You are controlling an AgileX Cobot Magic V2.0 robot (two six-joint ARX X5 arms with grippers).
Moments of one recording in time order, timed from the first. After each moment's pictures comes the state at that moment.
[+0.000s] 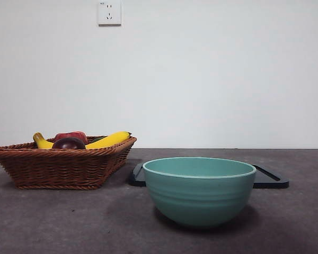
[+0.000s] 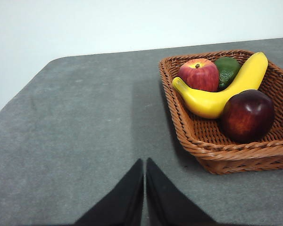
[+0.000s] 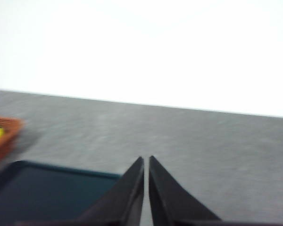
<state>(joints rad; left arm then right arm) 0.05 0.01 0.03 -0.18 0.08 0.10 -0.07 0.36 0.46 -0.13 -0.21 -0.01</state>
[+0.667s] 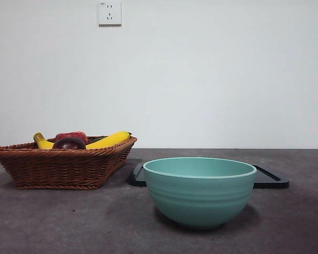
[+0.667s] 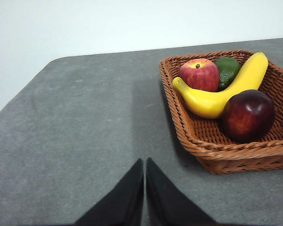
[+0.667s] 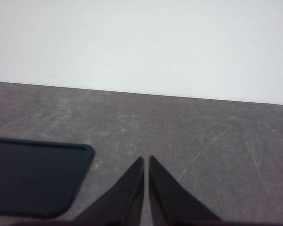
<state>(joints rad) 0.05 0.01 0.03 -0.18 0.08 0.10 -0.10 0.00 0.02 0.01 -0.13 -0.03</state>
